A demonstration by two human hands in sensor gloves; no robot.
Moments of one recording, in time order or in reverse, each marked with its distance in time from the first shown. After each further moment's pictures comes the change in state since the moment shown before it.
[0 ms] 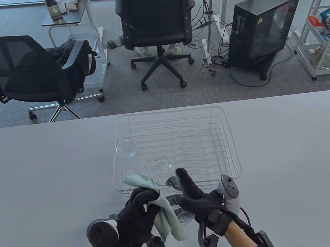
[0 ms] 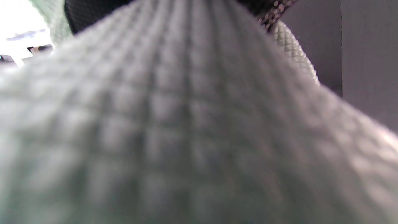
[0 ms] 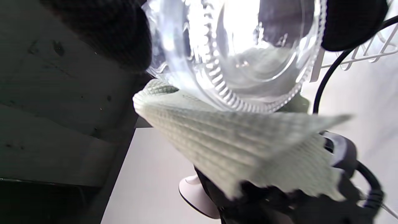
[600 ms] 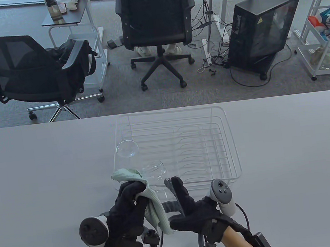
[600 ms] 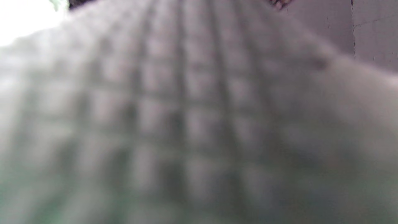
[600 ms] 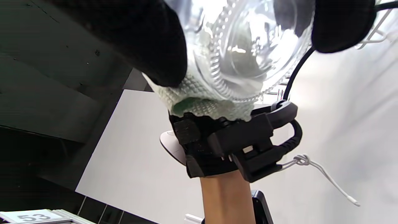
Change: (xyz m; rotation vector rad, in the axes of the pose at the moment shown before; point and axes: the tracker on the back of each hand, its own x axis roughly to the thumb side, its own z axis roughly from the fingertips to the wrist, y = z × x) left_hand -0.007 0.014 -0.006 0.072 0.055 0.037; right_hand -0.001 0.020 -0.002 0.095 0.011 0.172
